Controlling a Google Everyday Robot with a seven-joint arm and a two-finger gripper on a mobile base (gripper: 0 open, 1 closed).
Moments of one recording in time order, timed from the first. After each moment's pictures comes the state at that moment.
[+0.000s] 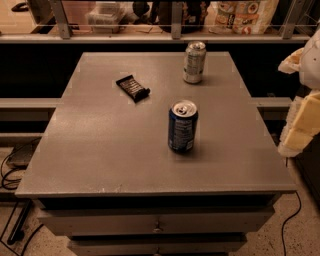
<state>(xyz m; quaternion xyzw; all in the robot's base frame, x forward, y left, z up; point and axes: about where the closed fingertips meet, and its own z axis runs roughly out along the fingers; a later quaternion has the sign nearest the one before) 0.438 -0.217 0.976 -0.60 0.78 -0.03 0.16</state>
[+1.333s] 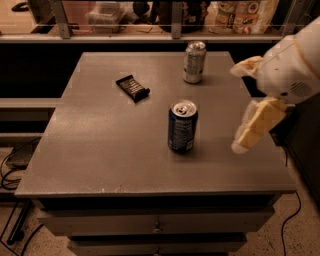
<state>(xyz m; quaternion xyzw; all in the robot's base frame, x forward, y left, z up) 0.465 -0.143 0.953 -0.65 0.71 0.08 0.27</state>
